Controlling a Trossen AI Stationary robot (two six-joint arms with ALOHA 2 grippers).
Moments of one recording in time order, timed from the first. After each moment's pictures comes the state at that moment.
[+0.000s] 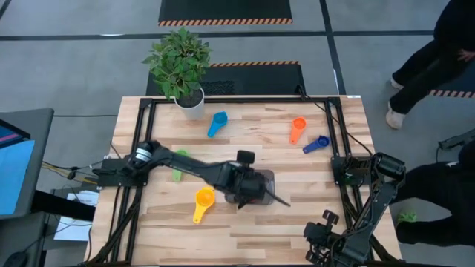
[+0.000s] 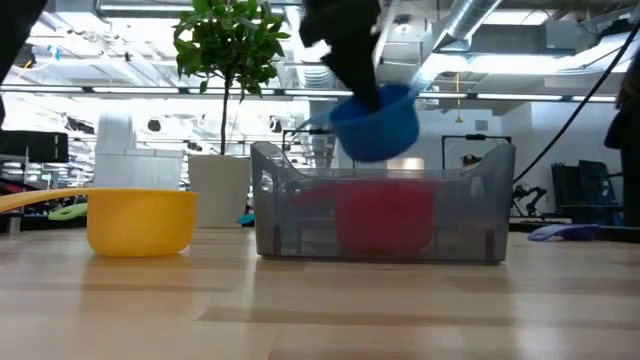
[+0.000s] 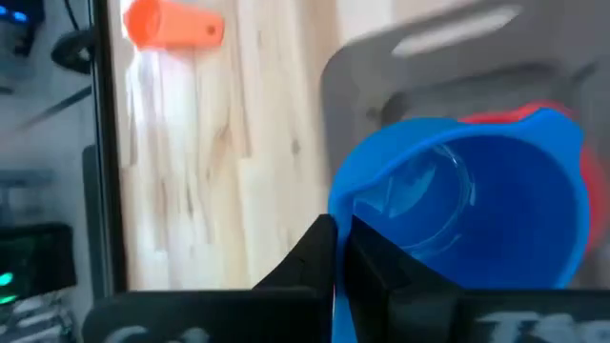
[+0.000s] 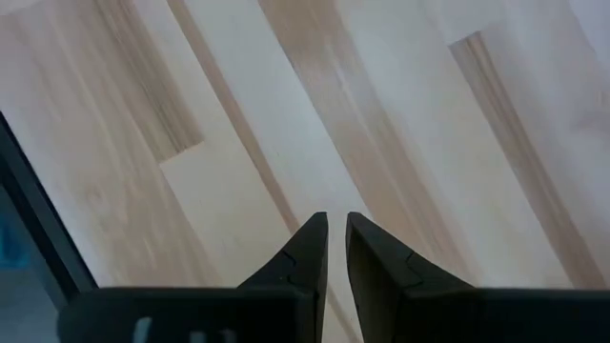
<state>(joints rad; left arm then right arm) -0.26 2.13 1.95 -1.03 -0.55 0.06 1.10 1.87 1.34 -1.13 0.39 1.59</state>
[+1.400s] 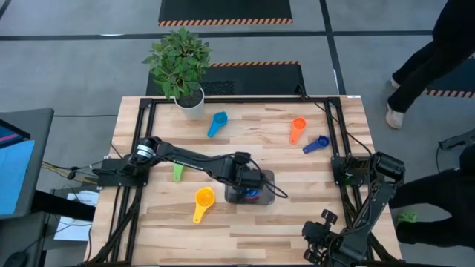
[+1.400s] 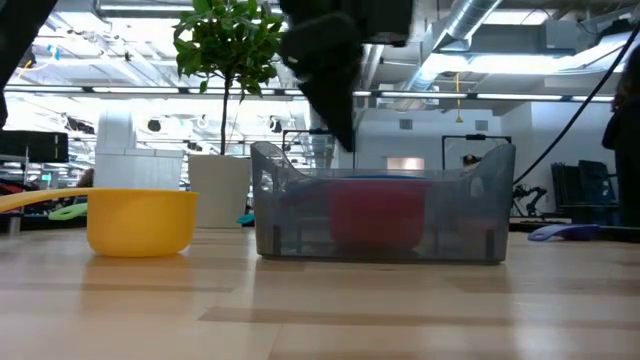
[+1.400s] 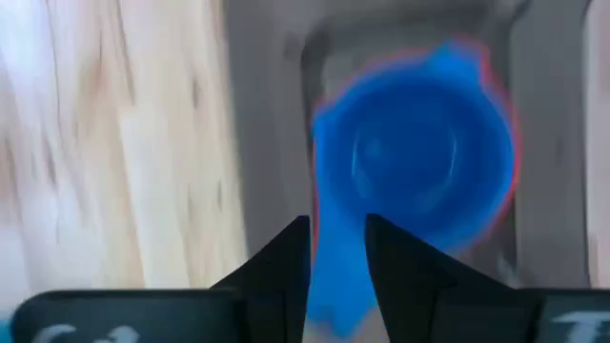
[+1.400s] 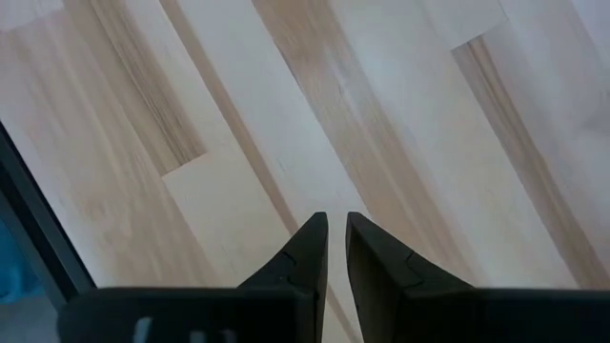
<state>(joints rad) -0.20 2.12 1.88 -1.08 -0.28 -0.05 1.08 1.87 1.34 -1.12 0.39 1.59</state>
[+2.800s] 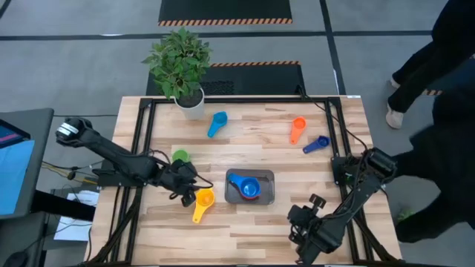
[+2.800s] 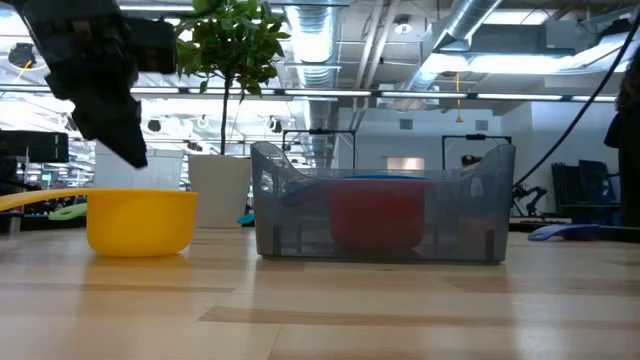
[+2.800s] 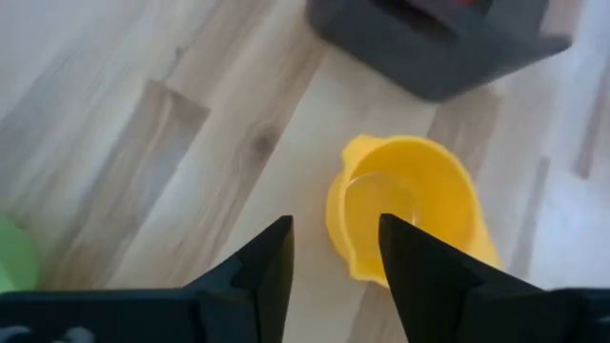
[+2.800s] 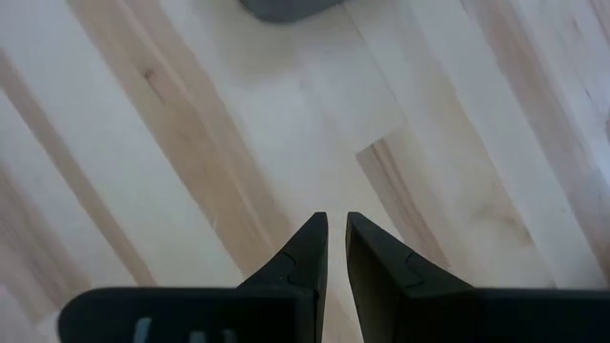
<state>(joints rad) -0.40 1.24 0.68 -0.48 -0.25 -0.85 0.89 1.87 1.34 -1.24 0.43 1.43</state>
